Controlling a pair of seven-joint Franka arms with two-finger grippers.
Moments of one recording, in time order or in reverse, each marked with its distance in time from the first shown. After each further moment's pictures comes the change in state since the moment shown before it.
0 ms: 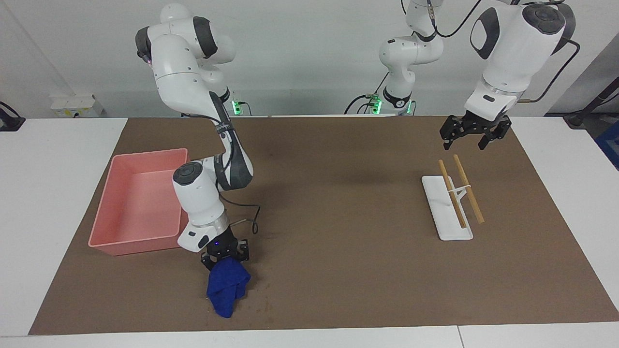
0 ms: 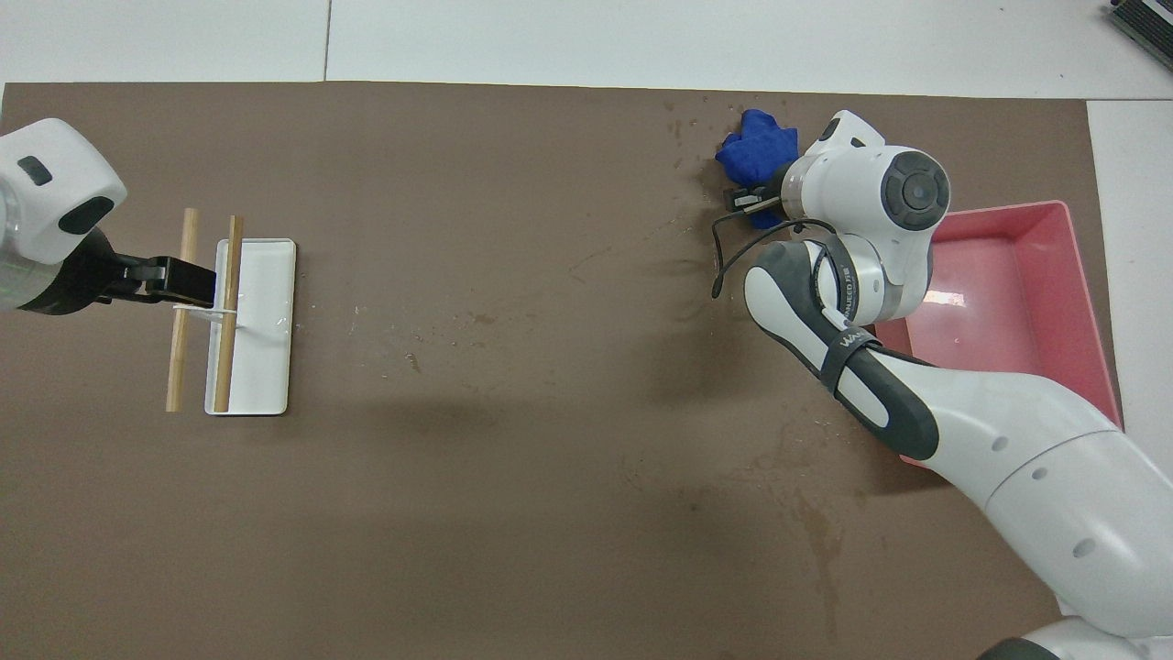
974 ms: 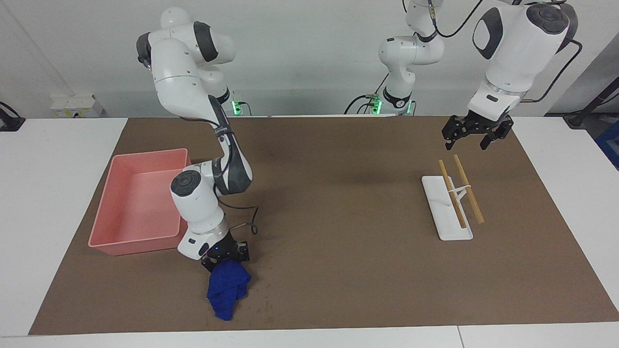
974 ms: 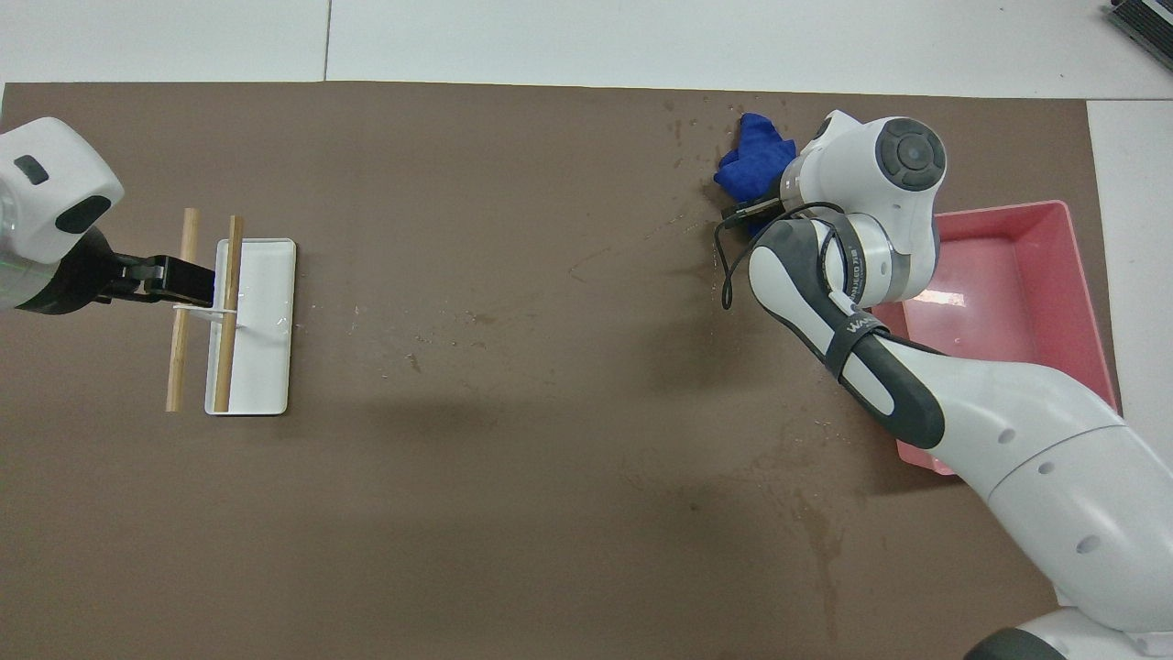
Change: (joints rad) left arm -0.051 0.000 0.048 0.000 -0.004 0.000 0.000; right arm -0.004 0.008 0.001 0.074 0.000 -0.307 0.000
